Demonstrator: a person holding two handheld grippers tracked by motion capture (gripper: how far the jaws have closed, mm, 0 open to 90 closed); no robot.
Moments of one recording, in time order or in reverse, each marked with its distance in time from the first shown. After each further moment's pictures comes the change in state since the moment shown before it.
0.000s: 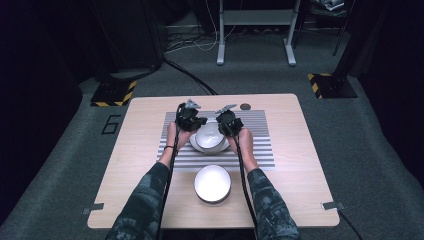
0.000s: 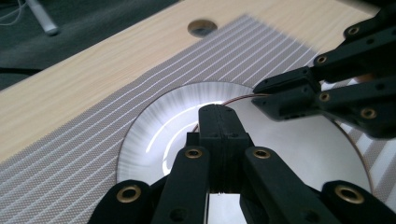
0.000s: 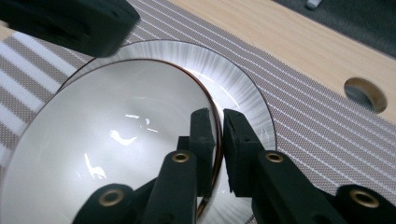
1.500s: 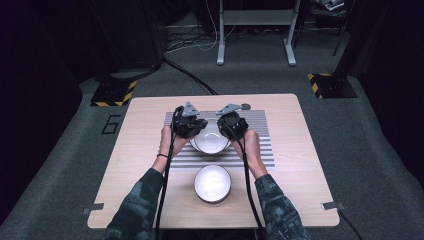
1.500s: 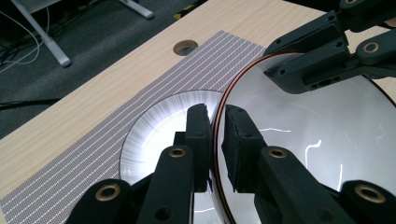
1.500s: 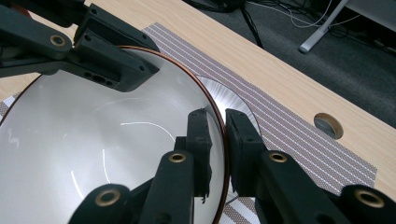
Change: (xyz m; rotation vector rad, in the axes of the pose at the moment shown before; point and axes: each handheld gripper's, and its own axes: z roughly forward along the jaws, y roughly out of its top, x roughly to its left) left arm -0.024 -0.003 -0.063 -0.135 -0.046 0.041; right arm 0.020 0.004 -0.086 -0.130 0.009 -0.120
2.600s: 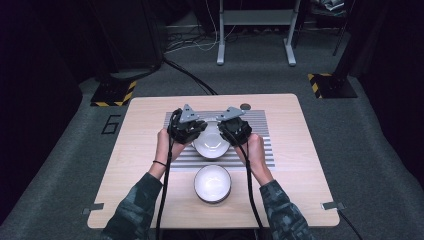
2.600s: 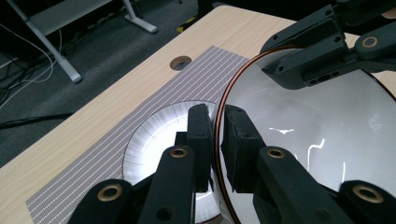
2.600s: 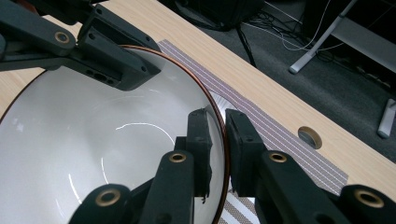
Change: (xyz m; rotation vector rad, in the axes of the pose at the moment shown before) left arm -0.027 0.010 -0.039 -0.042 0.028 0.053; right arm 0.017 0.002 -0.044 -0.072 -0.023 -0.060
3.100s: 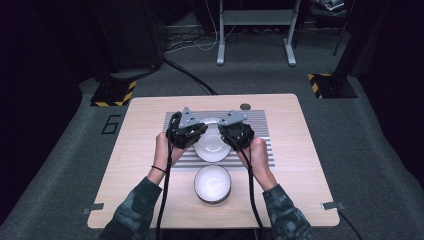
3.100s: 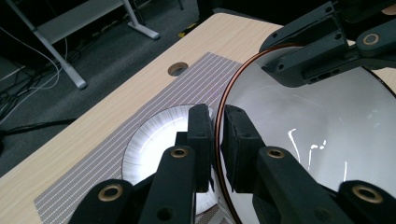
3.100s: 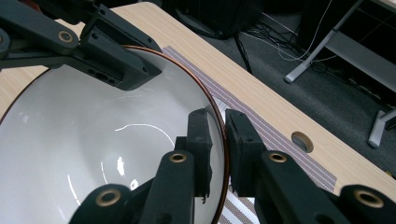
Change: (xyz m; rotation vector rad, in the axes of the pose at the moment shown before) left arm -0.017 0.004 -0.019 -0.021 0.013 0.021; right arm 0.009 0.000 -0.025 -0.032 -0.013 -0.034
